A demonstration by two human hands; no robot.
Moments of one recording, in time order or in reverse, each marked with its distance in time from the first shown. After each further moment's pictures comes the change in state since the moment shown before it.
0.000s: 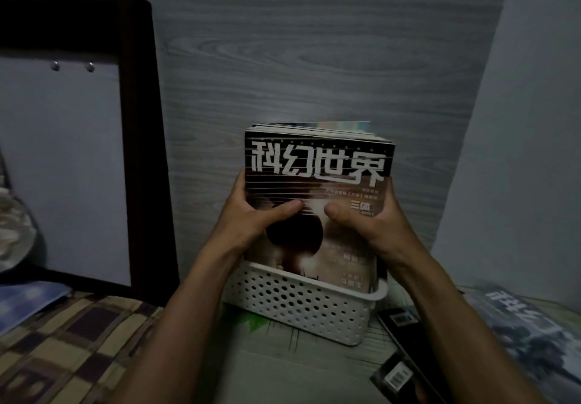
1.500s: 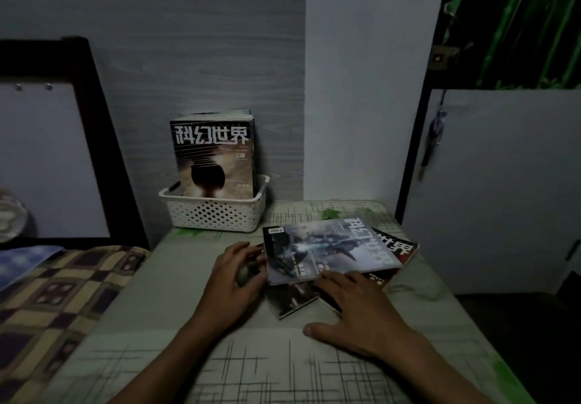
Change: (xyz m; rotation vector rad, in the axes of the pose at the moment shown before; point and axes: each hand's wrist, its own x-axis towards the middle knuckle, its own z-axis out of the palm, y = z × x) left_hand -0.292 0.052 0.100 0.613 -0.213 0.068; right_hand -0.354 -0.095 -0.098 -1.248 -0.336 0.228
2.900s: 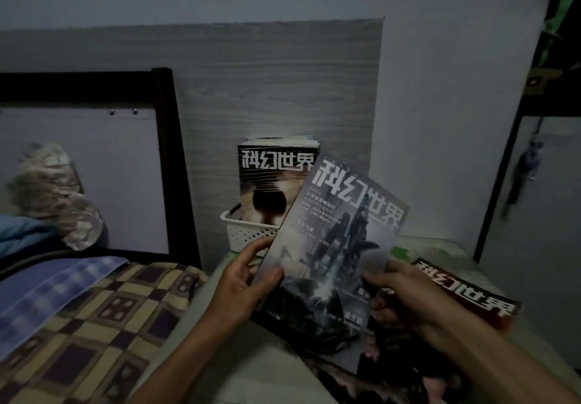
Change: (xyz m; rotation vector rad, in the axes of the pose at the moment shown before) left_hand 0.020 -0.001 -0.093 -0.759 0.014 -0.084; right_hand 0.100 -0.047 -0.048 1.403 0.006 0.428
